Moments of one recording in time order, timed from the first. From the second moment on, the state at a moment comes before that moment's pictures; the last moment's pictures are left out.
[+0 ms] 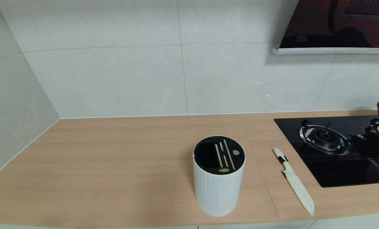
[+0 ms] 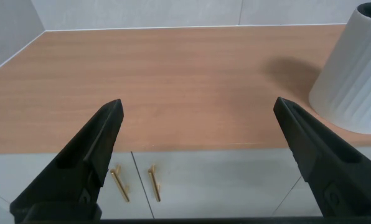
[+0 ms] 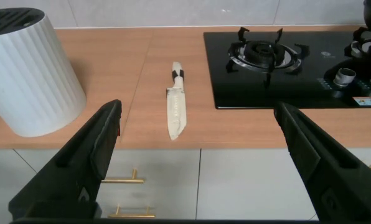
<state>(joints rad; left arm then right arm) 0.00 0.00 0.00 0.00 0.01 0.00 0.00 0.00 0.00 0.00 0.01 -0.01</state>
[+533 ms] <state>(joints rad) 0.00 0.00 0.00 0.00 0.01 0.00 0.00 0.02 -0.10 -0.07 0.10 -0.01</state>
